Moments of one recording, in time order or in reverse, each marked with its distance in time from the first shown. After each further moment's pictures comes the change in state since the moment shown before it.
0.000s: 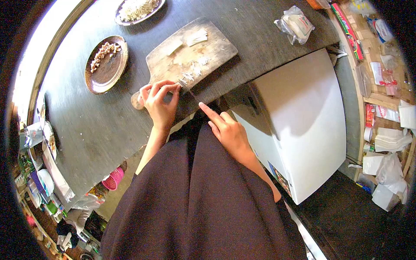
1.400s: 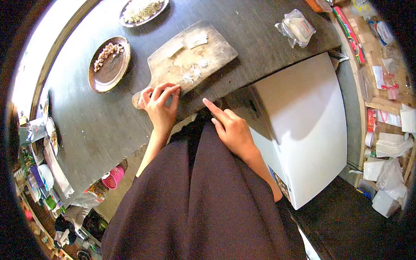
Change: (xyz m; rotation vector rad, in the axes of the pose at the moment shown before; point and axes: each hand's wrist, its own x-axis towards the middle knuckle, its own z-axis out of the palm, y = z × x) left_hand -0.006 0.013 -0.008 0.167 -0.003 0.024; right_hand 0.012 0.010 -0.023 0.168 -0.016 -0.034
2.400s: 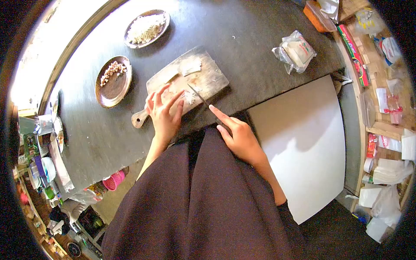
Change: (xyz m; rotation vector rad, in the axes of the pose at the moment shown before) left_hand 0.042 0.036 0.022 0.033 -0.091 -0.026; right_hand 0.049 0.040 -0.070 0.209 -0.102 -0.100
